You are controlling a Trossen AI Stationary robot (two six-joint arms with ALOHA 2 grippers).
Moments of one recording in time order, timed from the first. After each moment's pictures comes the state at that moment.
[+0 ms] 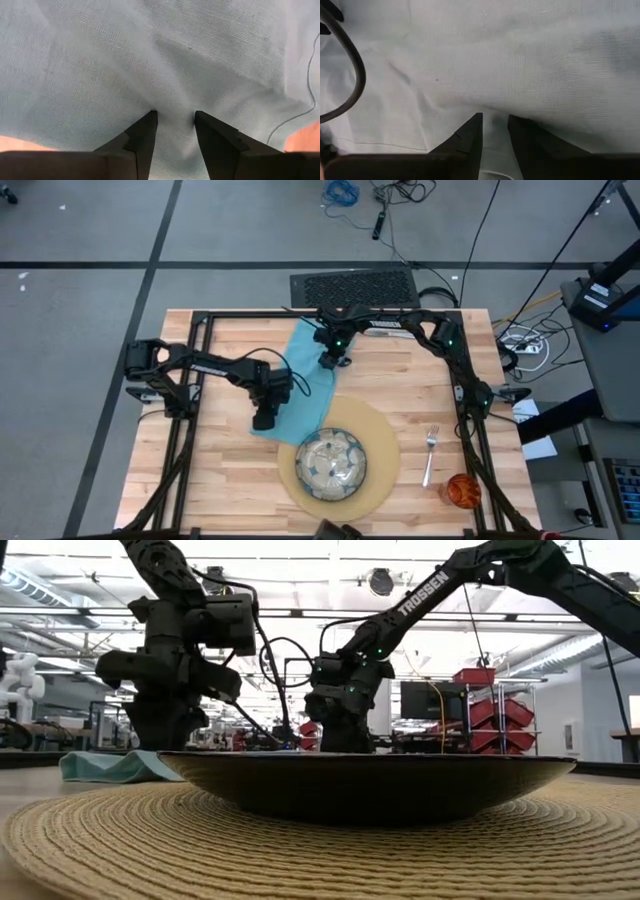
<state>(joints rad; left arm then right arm) 0.12 1.68 0.82 -0.66 0.23 0.02 -0.52 2.30 1.71 -0.73 -0.49 0.01</state>
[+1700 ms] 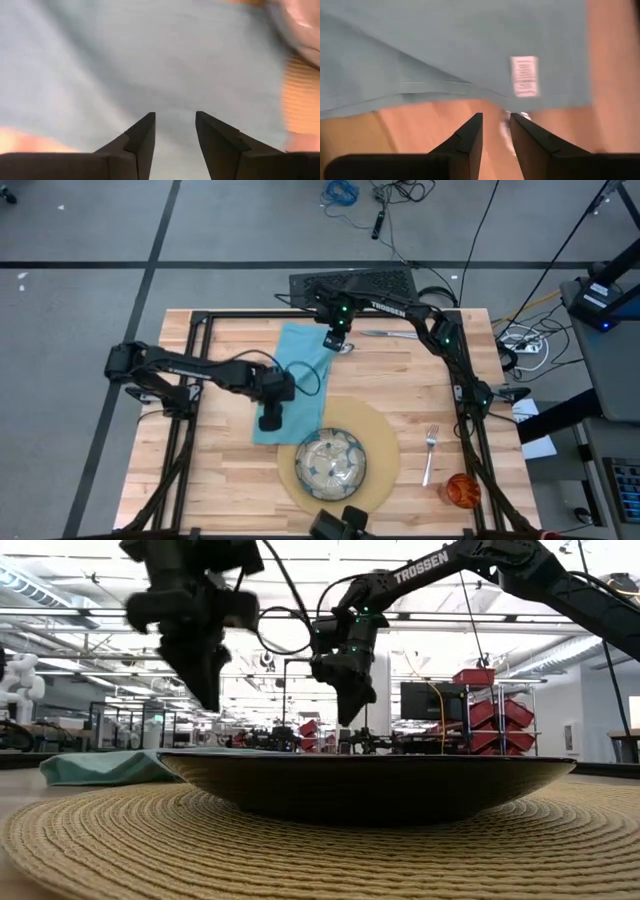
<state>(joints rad) 0.00 1.48 0.99 -0.73 -0.05 -0.05 -0.55 2.31 2.15 -1.25 -0.21 -0.17</state>
